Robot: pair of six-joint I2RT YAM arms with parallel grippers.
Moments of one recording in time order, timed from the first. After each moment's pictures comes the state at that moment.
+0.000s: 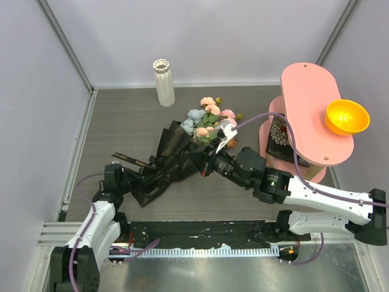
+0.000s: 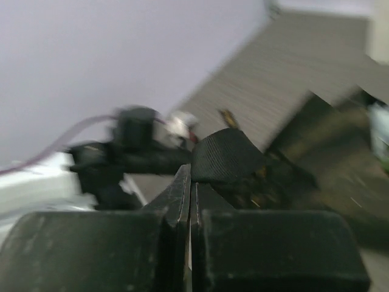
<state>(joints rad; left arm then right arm) -0.02 0.77 0.16 -0.15 0.36 -1.18 1.19 1.04 0.92 0.22 0.19 0.46</state>
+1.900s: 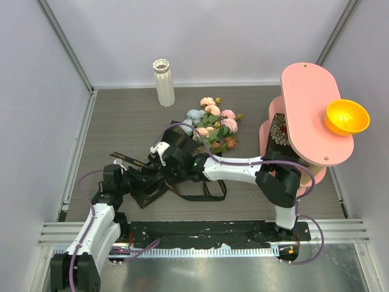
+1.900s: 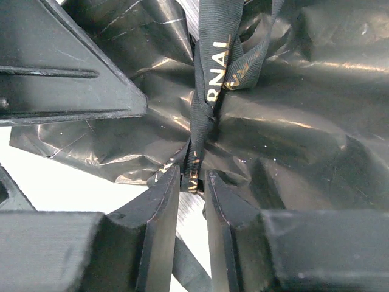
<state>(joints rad) -0.02 0.70 0.17 -0.20 0.42 -1.06 1.12 1.88 1.30 -0.21 0.04 0.22</state>
